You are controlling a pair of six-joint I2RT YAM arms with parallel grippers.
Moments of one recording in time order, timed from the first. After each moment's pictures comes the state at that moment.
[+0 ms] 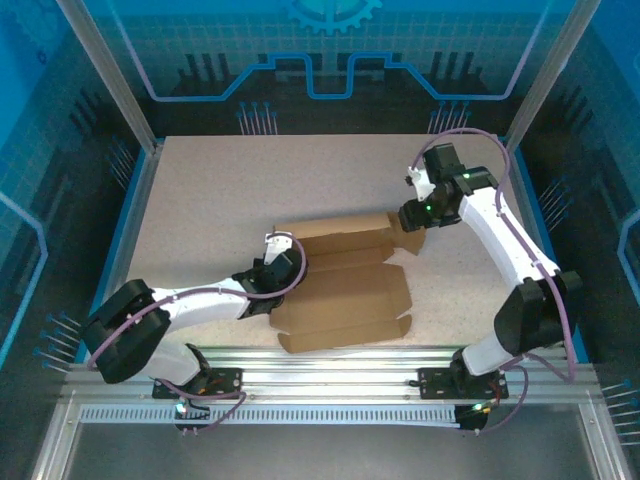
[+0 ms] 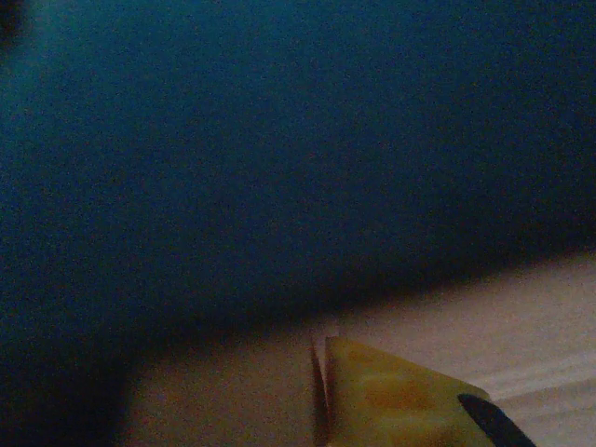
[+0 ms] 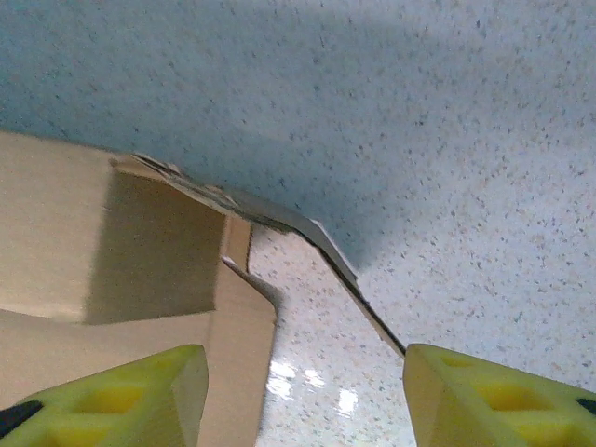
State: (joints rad) left arm -0.79 1.41 0.62 -0.07 -0.68 -0.49; right arm 0.22 1.55 1.43 -1.10 -0.06 -0.04
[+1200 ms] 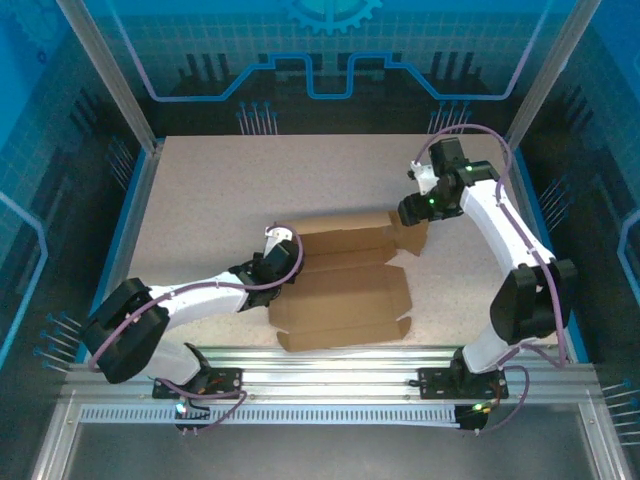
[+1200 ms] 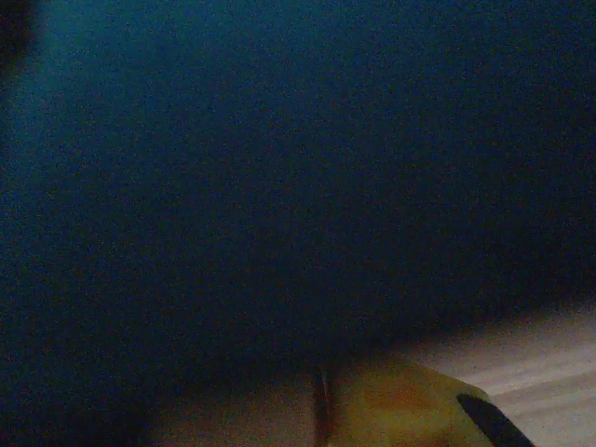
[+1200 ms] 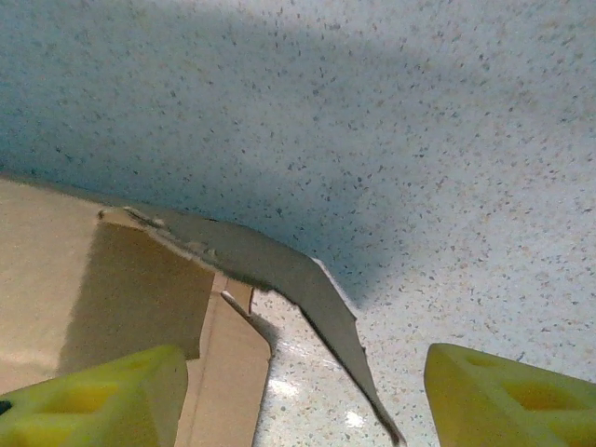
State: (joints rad) left arm -0.73 1.41 0.65 -0.11 -0.57 -0.45; right arm 0.17 1.62 1.47 -1.06 -0.12 -0.10
